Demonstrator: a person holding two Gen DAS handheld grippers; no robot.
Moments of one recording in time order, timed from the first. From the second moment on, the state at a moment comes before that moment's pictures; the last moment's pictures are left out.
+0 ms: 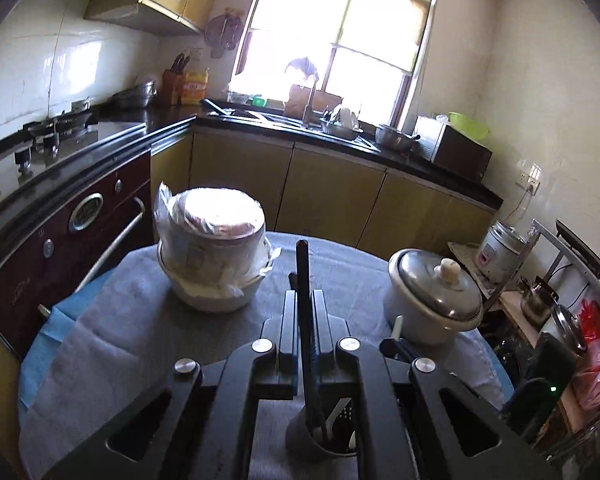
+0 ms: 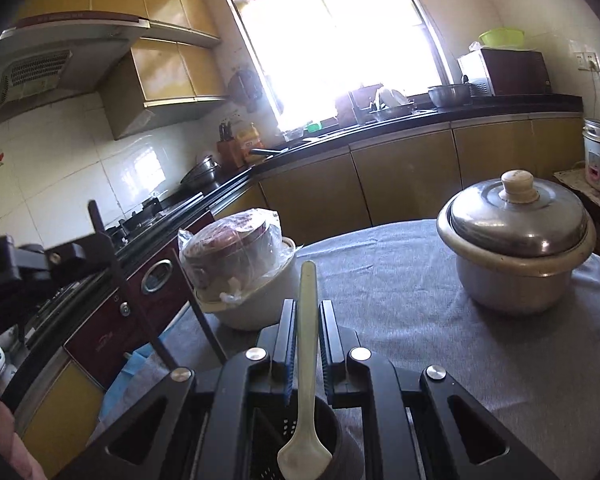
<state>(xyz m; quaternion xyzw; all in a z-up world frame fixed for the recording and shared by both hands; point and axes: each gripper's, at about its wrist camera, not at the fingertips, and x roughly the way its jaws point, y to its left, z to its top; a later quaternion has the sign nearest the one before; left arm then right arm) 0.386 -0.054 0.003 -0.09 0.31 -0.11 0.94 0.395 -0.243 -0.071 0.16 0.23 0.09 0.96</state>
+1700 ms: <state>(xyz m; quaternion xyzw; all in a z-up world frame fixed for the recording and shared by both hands) 0.388 -0.048 -0.026 -0.08 0.38 -0.09 0.92 0.381 -0.256 -0.089 0.18 0.29 0.10 0.94</state>
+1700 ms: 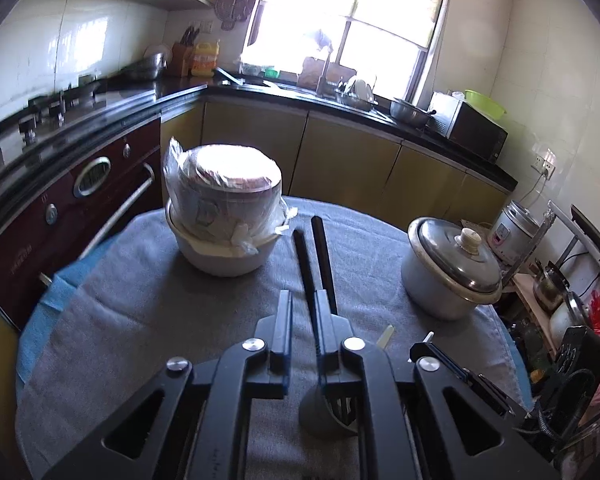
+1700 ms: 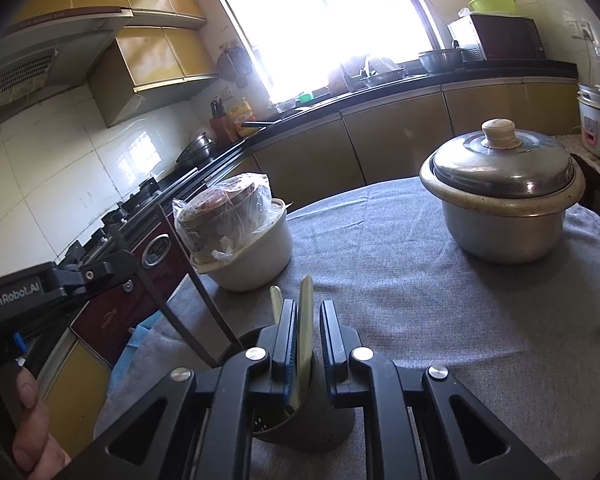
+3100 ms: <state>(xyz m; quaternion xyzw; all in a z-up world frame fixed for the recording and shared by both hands) 0.274 0.000 -0.152 -0.10 0.59 -0.06 0.80 0.324 -0.205 -0.180 0.09 0.55 0.16 0.81</state>
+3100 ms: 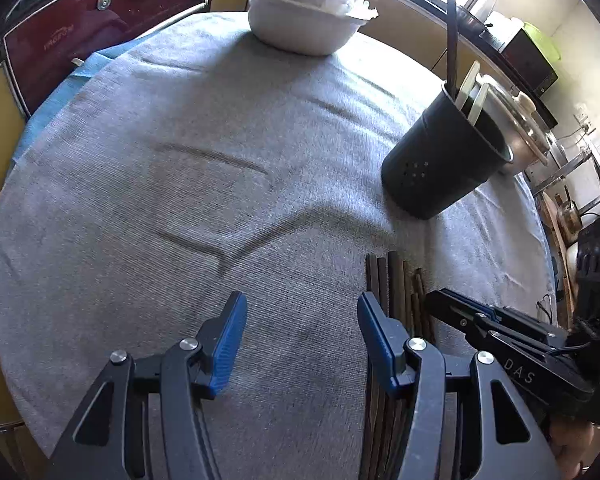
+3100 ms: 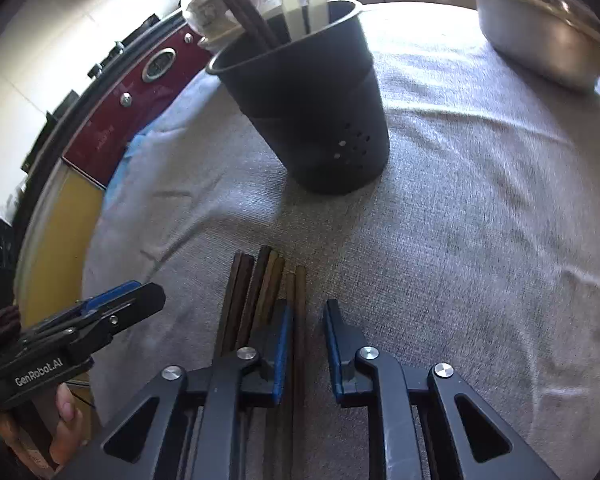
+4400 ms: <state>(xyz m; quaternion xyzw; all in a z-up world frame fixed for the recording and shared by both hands) 0.359 -0.072 -0.171 -0.04 0.66 -0.05 0.75 0.311 -0.228 -0.172 0.03 0.56 0.13 0.82</state>
